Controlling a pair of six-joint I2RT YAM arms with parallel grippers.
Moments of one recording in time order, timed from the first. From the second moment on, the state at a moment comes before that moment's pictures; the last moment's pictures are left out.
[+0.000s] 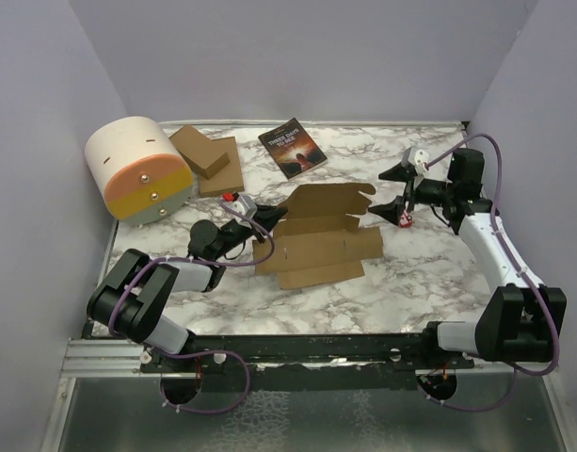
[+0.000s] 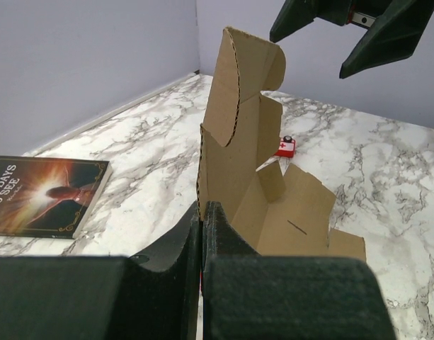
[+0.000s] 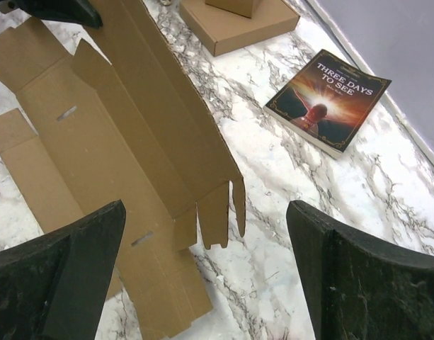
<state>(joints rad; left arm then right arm) -0.45 1.49 0.39 1.36 0.54 -0.15 -0.03 1.30 0.96 -0.18 -1.16 -0.64</state>
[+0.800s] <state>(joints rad) -0.45 1.55 0.48 1.38 0.69 -0.21 -0.03 1.34 0.90 -0.10 -1.21 -0.64</state>
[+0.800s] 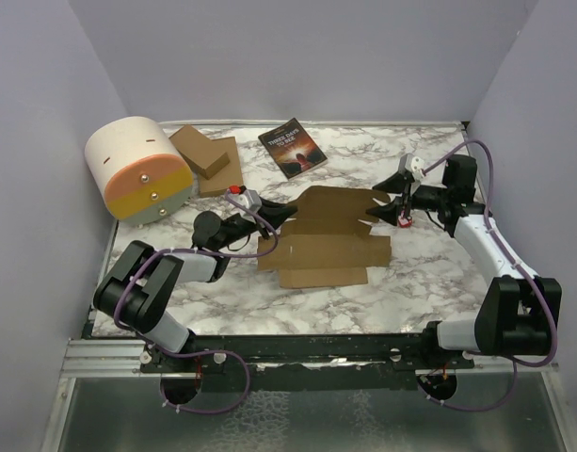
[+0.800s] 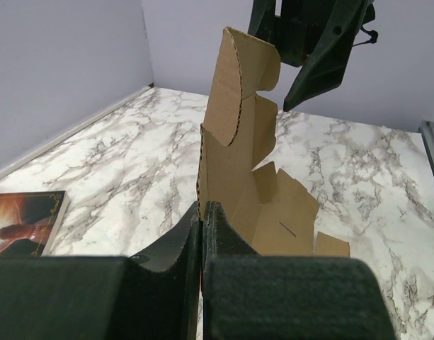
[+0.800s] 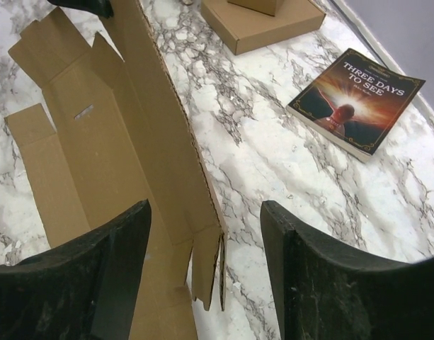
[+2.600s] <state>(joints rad) -0.41 1.41 0.50 1.16 0.60 -0.26 -0.03 1.34 0.98 -0.40 -1.31 -0.91</state>
